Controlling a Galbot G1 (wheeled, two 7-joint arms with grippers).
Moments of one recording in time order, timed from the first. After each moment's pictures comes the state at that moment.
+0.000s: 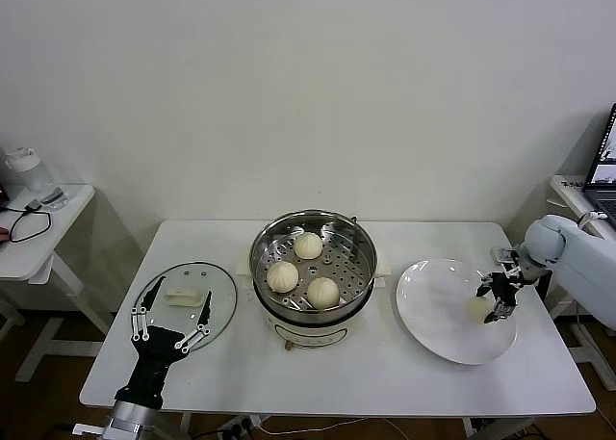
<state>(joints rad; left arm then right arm) 1.71 -1.18 -0.55 -2.16 0.10 -0.24 -0.13 0.09 0.69 -0.93 0.83 0.05 0.05 -1.18</state>
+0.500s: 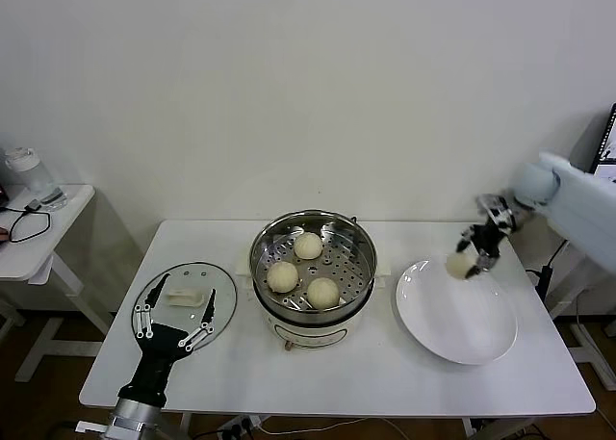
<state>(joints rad) 1.69 -1.17 -0.53 -2.16 0.10 -0.23 -0.13 0.50 0.76 -1.21 1.01 0.27 -0.02 -1.28</state>
